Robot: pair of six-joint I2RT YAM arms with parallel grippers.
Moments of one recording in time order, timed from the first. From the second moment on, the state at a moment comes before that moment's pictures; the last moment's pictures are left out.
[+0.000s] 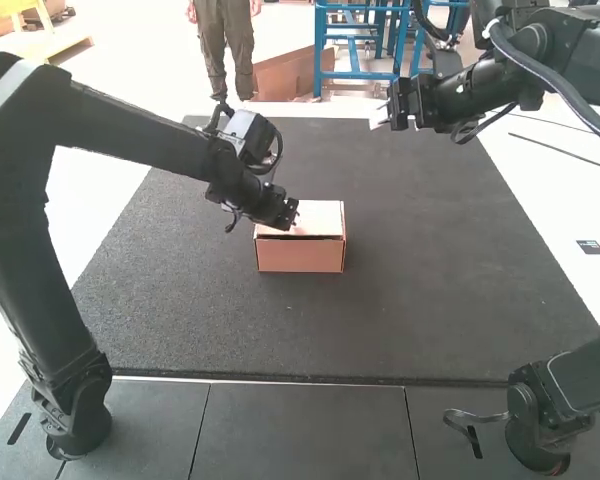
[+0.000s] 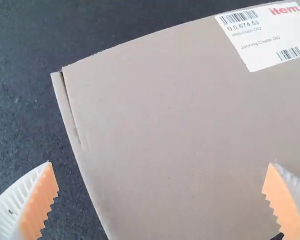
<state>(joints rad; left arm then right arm) -0.51 1.68 1.04 -0.28 -0.10 -0.10 0.38 1.27 1.31 -0.71 -0.27 0.03</state>
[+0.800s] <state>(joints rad) -0.51 1.60 1.14 -0.37 -0.17 -0.09 0.38 1.22 1.28 -0.77 -0.27 0.04</state>
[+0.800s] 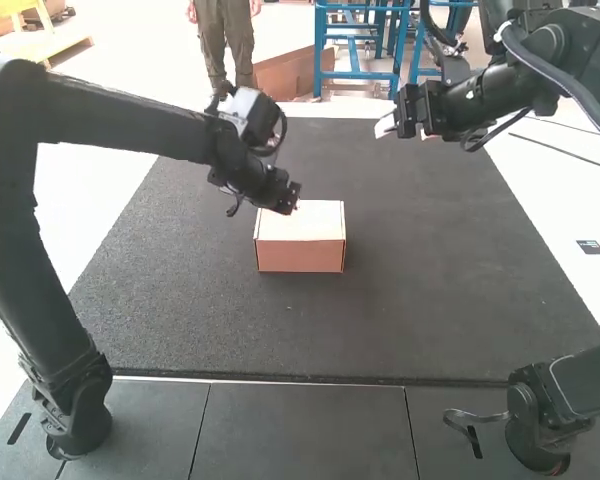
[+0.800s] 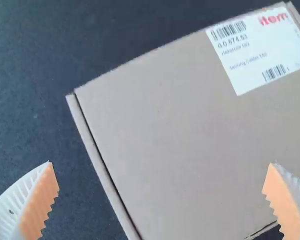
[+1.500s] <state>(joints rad) -0.40 0.96 0.94 -0.16 -0.14 -0.06 0.38 1.02 1.11 -0.43 -0.29 0.12</state>
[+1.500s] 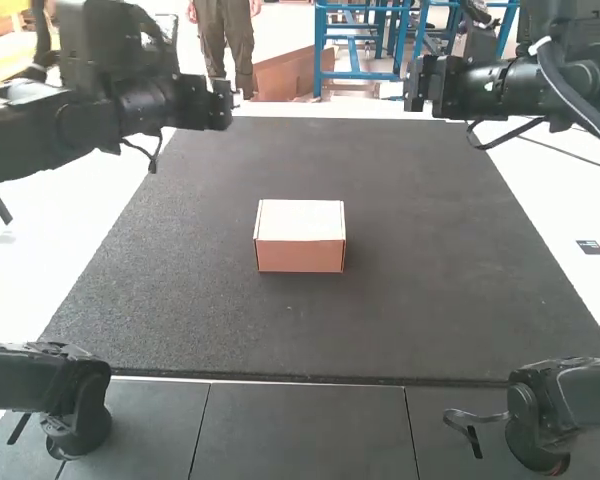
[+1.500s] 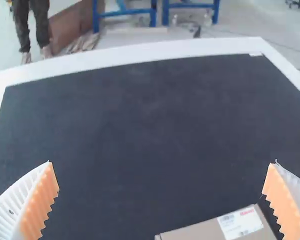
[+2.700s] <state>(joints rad) -0.09 0.01 0.08 0.43 -0.04 0.17 -0.19 0.46 0.18 0.33 -0.27 0.24</state>
